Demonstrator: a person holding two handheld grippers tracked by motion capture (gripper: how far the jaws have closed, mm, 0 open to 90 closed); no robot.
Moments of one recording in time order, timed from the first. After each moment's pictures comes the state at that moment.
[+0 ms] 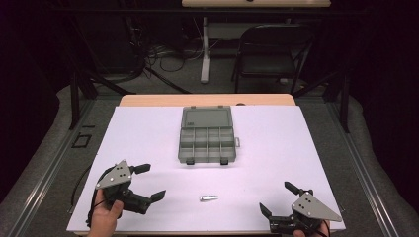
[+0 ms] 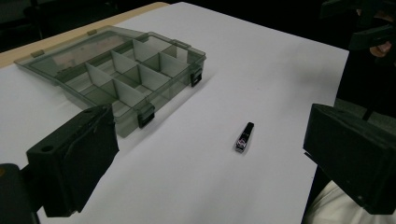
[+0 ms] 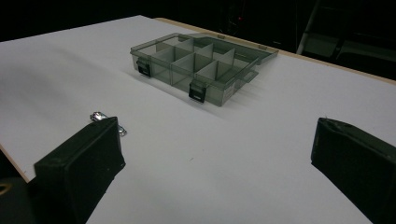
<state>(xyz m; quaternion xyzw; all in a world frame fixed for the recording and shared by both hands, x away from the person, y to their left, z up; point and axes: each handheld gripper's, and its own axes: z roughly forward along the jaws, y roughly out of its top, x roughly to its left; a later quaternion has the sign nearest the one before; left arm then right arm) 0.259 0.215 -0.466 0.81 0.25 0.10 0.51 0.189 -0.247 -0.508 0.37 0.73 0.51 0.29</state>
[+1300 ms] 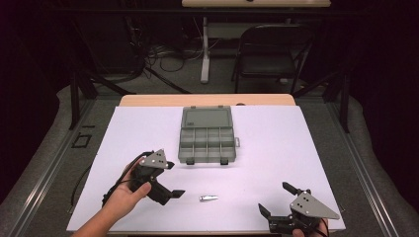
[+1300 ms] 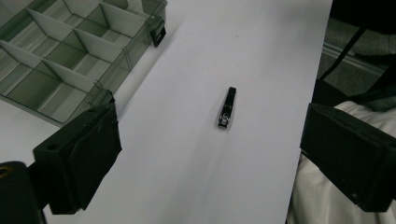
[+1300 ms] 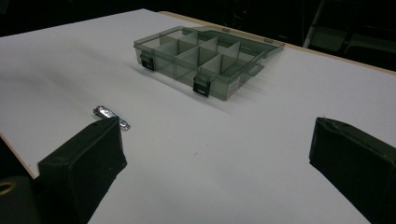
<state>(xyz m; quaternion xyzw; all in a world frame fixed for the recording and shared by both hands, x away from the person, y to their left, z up) 0.298 0.155 -0.453 0.91 0.19 0.03 0.37 0.191 -0.246 -0.511 0.36 0.74 0.50 0.27</state>
